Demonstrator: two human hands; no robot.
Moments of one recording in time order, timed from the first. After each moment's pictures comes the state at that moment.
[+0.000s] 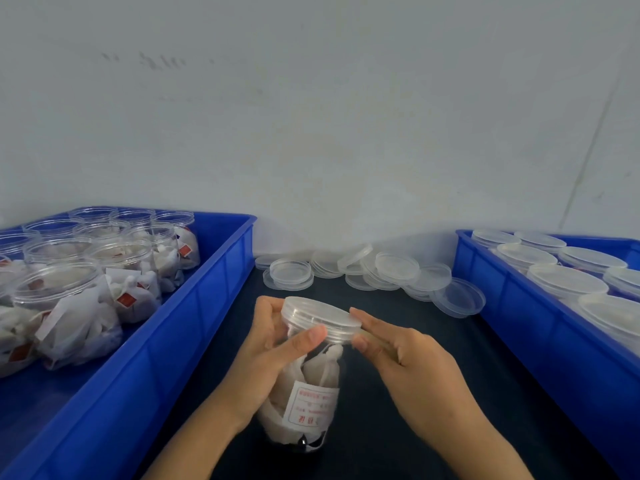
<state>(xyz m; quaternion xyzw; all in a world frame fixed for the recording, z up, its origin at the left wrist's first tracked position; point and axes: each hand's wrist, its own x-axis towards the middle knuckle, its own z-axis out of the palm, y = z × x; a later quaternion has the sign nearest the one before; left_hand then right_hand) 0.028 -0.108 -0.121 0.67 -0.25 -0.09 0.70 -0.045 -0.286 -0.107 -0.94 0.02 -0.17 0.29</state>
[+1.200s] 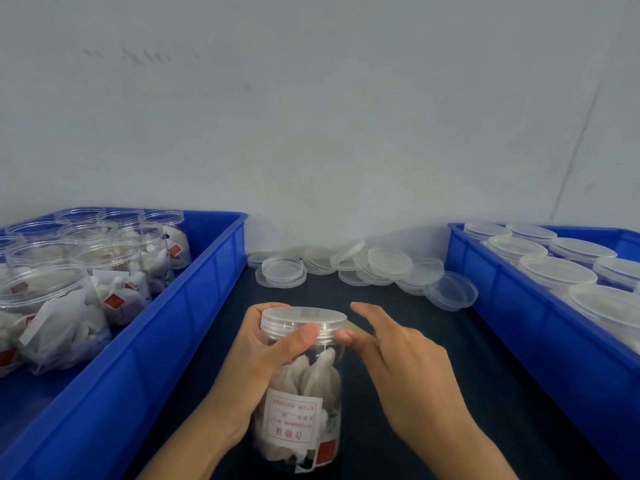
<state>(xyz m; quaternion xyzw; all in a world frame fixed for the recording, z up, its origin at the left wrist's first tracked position) 0.020 -0.114 -0.124 0.65 -0.20 -0.07 0.73 -0.052 -0.277 -0.103 -0.96 0.00 -0.23 0.18</state>
